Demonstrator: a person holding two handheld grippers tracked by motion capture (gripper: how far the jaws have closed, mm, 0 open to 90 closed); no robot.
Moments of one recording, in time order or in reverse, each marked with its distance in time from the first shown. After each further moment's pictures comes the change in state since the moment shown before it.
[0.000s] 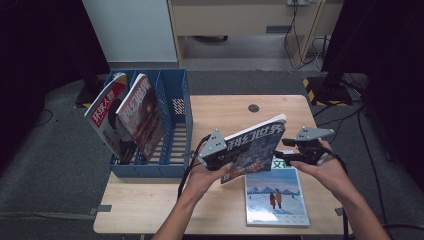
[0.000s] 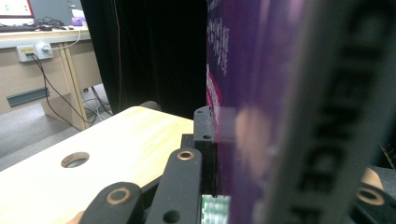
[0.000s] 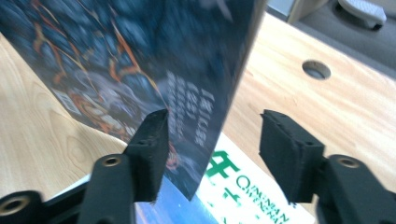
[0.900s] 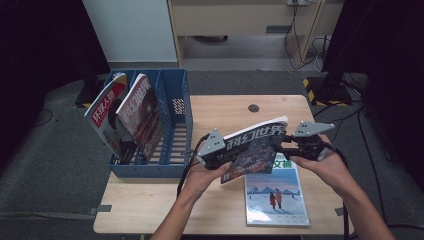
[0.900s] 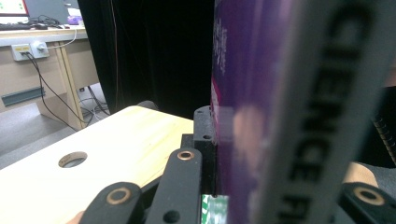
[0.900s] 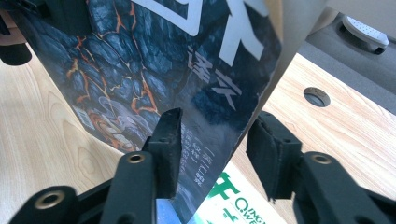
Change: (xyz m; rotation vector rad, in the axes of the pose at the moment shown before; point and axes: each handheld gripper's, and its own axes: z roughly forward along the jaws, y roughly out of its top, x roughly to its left) left arm 0.002 0.000 -0.002 0.003 -0.022 0.001; right arm 0.006 0.025 -0.011 -0.042 0.027 -0.078
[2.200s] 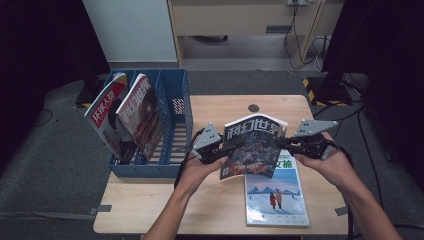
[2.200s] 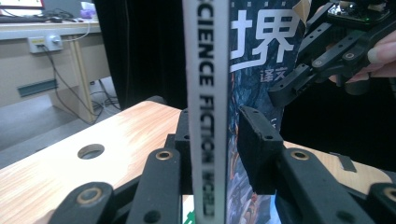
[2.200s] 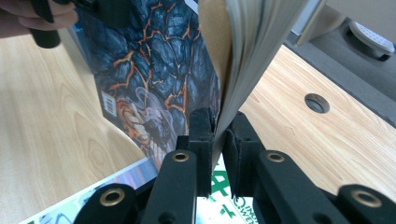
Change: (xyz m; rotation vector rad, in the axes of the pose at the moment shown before) left arm 0.018 0.002 -0.003 0.015 0.035 -0.023; right arm 0.004 0.013 -0.014 0.022 0.029 -0.051
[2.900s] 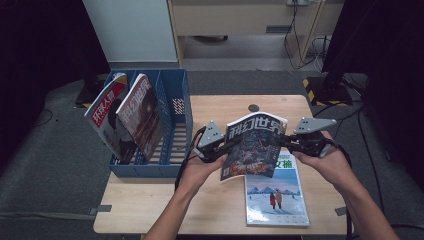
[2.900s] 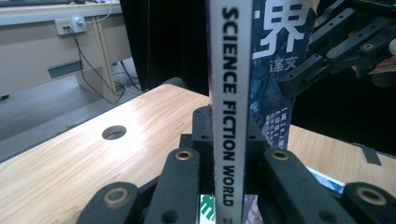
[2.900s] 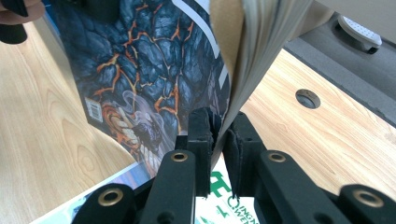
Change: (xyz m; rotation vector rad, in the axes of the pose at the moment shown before) left arm -0.006 0.012 -0.003 0.084 0.093 0.004; right arm -0.004 0.001 0.004 0.007 -0.037 0.028
